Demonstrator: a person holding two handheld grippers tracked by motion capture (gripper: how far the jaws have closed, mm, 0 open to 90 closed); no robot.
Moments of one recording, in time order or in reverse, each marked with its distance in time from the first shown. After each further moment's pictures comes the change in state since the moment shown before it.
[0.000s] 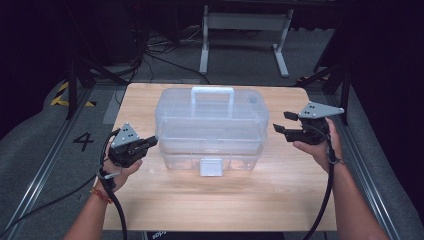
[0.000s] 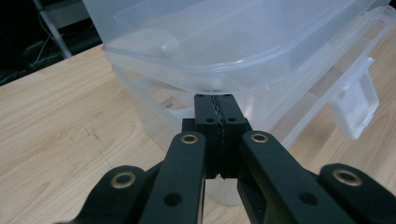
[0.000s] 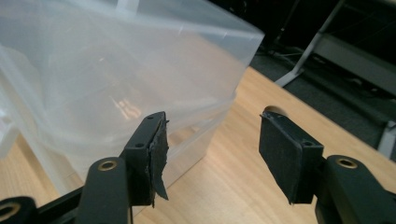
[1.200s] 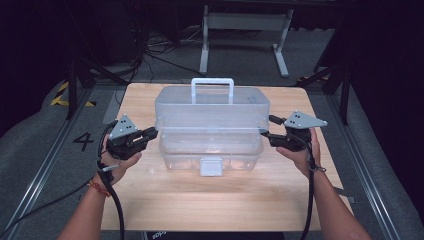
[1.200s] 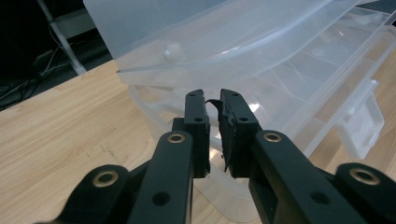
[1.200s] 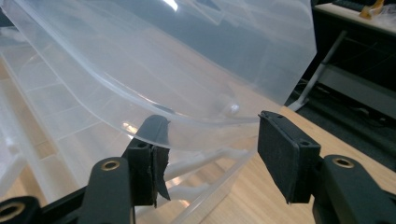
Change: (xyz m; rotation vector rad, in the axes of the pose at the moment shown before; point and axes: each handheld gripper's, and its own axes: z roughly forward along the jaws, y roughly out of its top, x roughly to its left) left arm 0.007 0.018 -0.005 -0.023 0.023 0.013; right arm 0.028 -0.010 0.030 -0.153 -0.003 -0.001
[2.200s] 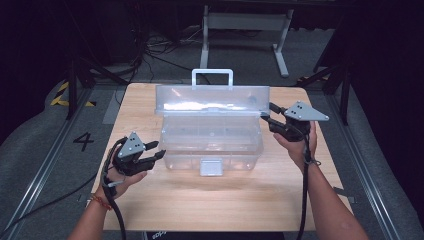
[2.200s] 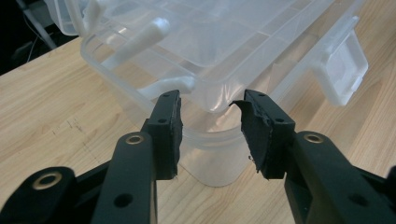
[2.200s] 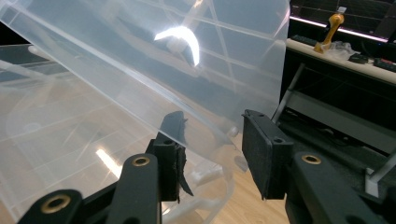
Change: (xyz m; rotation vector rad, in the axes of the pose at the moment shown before) left arm -0.024 -0.034 0.011 0.072 -0.049 0.056; right arm -0.003 0.024 0.005 -0.115 -0.117 0.014
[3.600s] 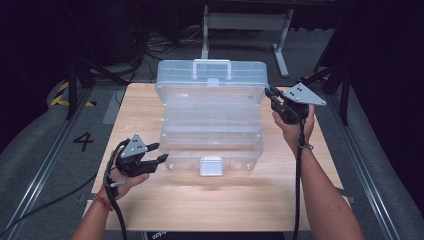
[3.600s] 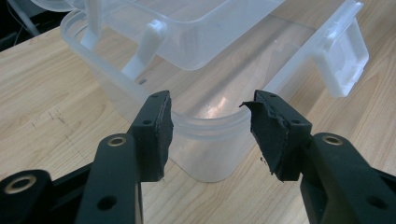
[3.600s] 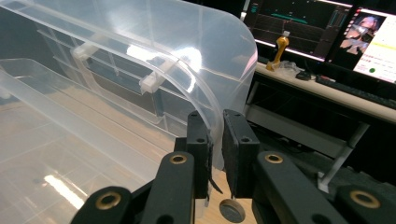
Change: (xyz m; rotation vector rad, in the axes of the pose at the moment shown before) left arm 0.002 -0.009 0.010 0.008 -0.031 -0.015; right arm -0.014 0.032 0.022 -0.051 -0.177 -0.009
